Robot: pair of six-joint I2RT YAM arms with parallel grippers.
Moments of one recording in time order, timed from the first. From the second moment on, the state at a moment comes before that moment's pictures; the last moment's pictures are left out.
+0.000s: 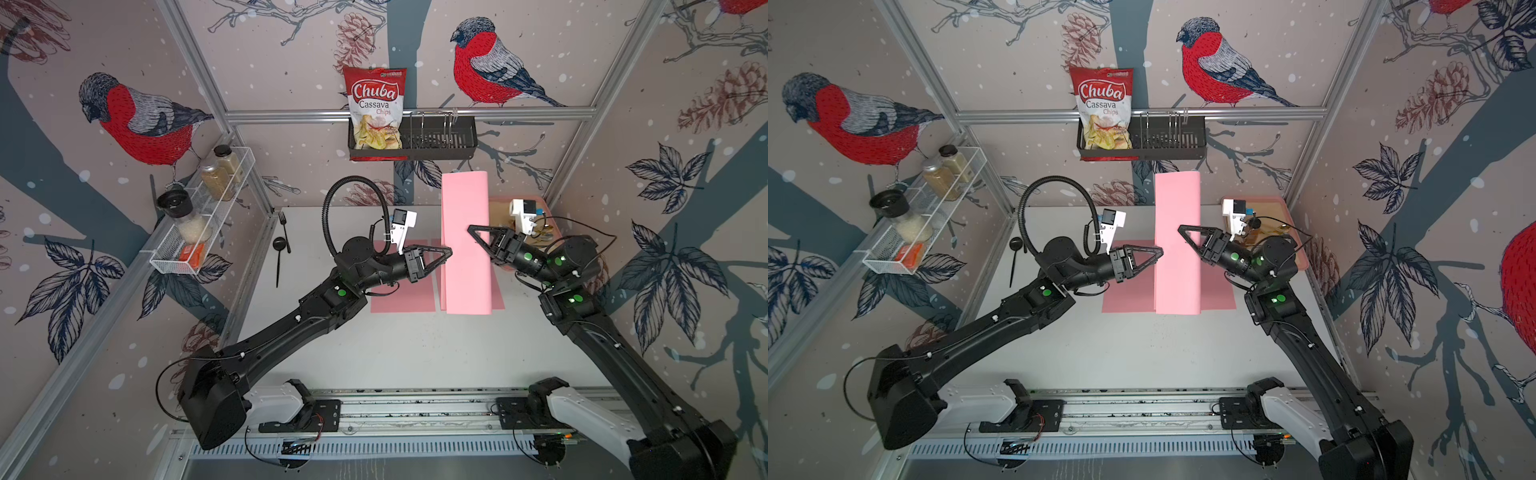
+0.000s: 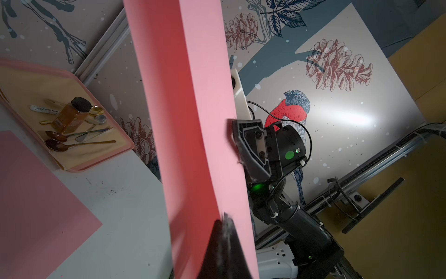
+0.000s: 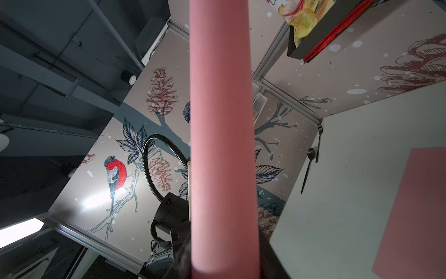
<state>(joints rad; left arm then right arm) -0.78 1.27 1.03 0.40 0.58 -0.91 0.35 0.97 0.88 0.35 -0.76 1.18</state>
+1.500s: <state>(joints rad) -0.78 1.26 1.03 0.38 0.58 -0.91 0.34 0.97 0.91 0.31 -0.80 1.17</state>
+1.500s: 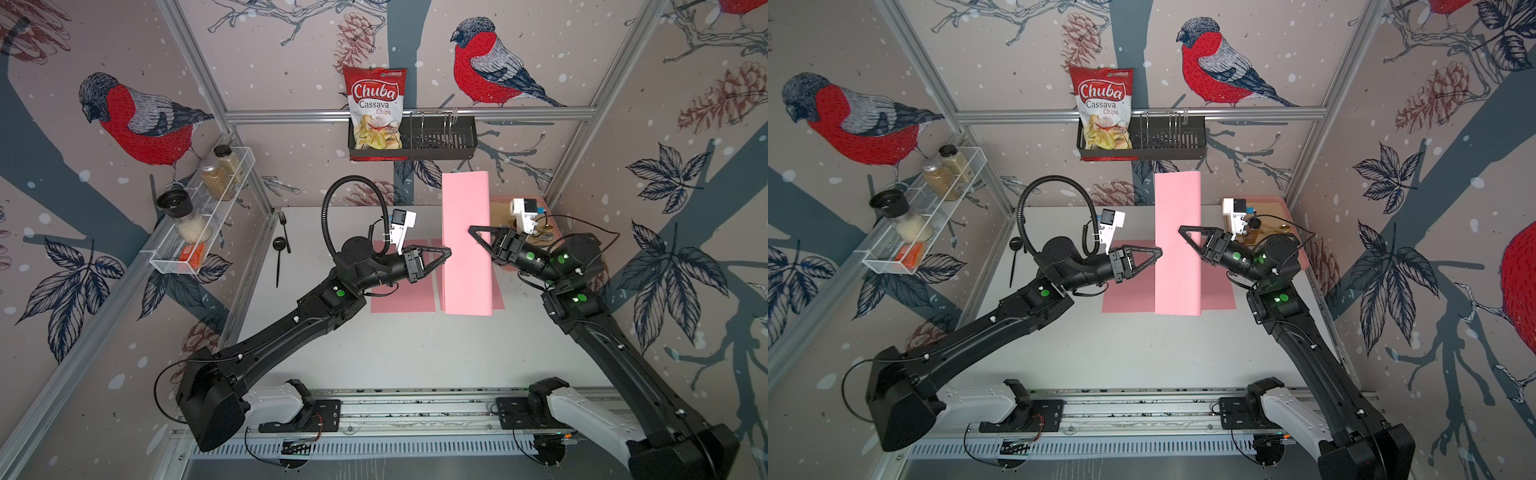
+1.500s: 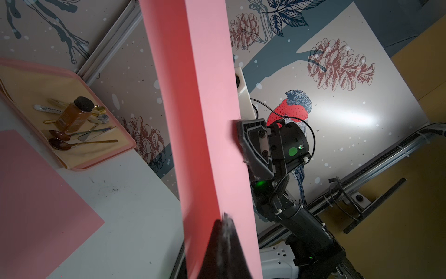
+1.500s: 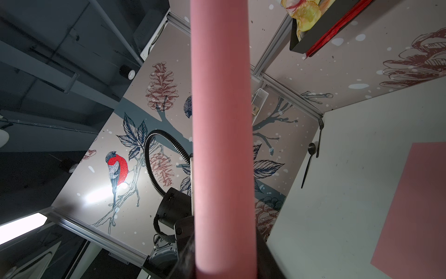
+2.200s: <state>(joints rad) -0.78 1.26 1.03 0.38 0.57 -0.91 0.34 0.97 0.91 0.31 -0.80 1.17</state>
